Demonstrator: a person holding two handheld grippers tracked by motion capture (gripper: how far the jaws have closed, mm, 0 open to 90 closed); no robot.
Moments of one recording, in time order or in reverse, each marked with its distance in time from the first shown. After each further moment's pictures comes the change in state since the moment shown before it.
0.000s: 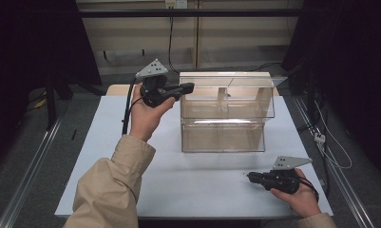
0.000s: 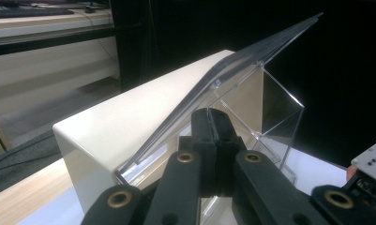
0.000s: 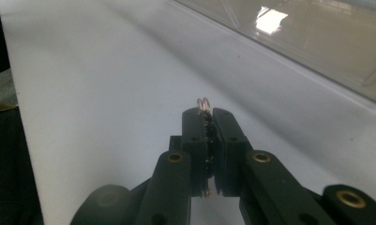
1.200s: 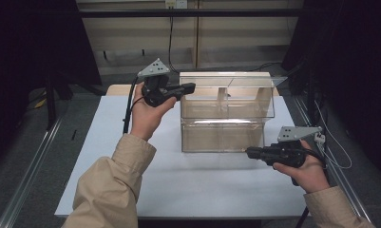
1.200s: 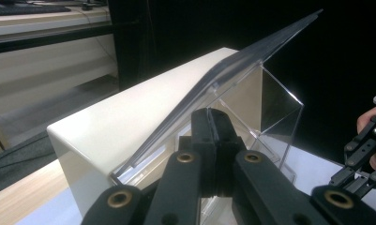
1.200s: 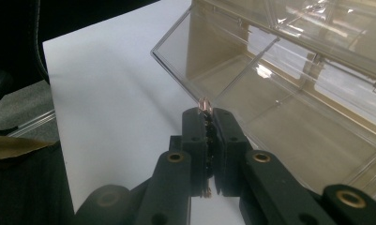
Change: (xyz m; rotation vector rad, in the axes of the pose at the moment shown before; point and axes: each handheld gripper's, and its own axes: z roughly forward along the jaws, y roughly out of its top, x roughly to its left) left arm -0.001 0.001 0.004 0.010 -0.009 0.000; right arm 0.000 0.091 -0.029 -0.064 0.051 -0.058
